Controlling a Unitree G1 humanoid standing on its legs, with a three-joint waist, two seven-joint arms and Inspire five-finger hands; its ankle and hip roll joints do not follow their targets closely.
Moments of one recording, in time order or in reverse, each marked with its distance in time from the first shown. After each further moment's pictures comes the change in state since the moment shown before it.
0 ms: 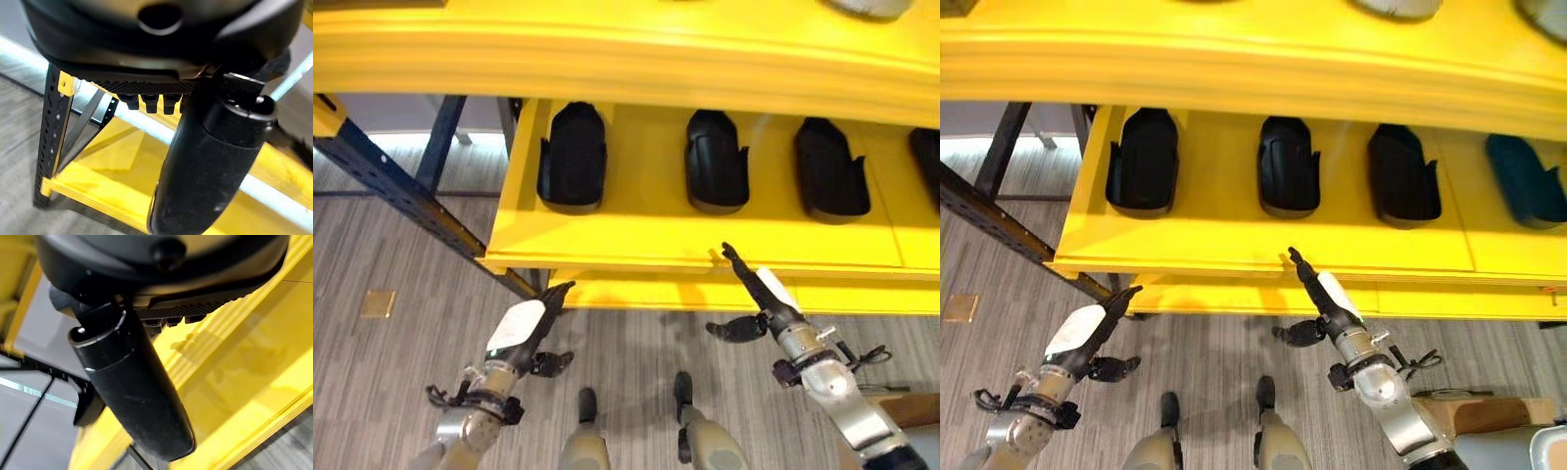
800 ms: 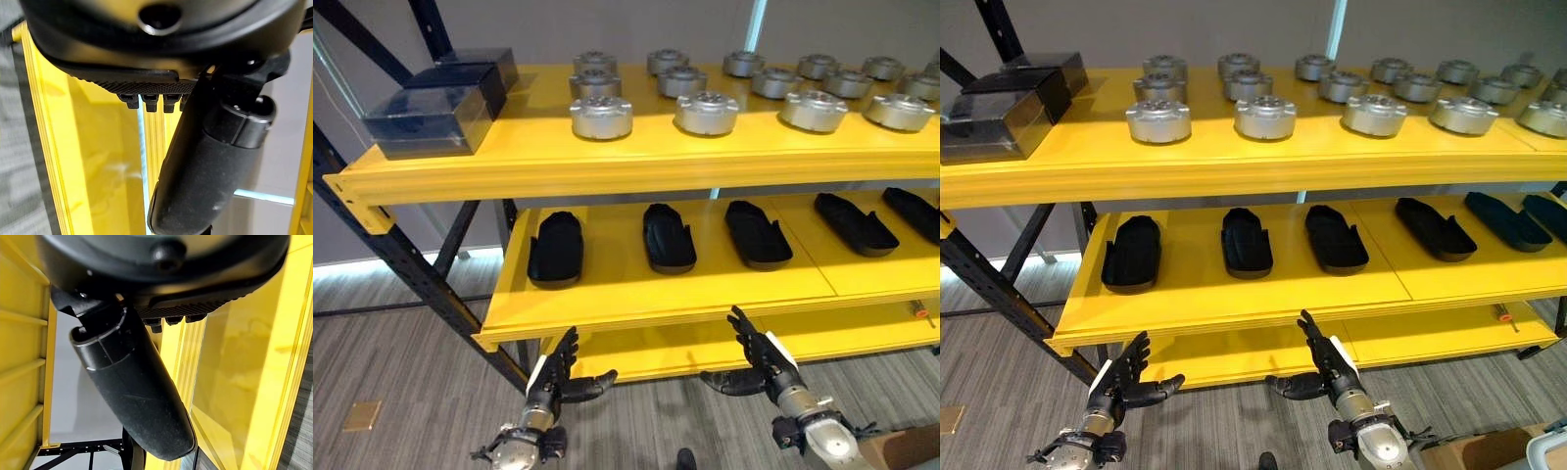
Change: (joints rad) left arm -0.001 -0.256 -0.135 0.249 -0.796 0.019 -0.067; right arm 0.190 0.091 0.019 0.076 0.291 -0.009 0.039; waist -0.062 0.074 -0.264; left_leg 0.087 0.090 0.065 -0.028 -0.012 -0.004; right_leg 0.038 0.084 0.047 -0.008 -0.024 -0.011
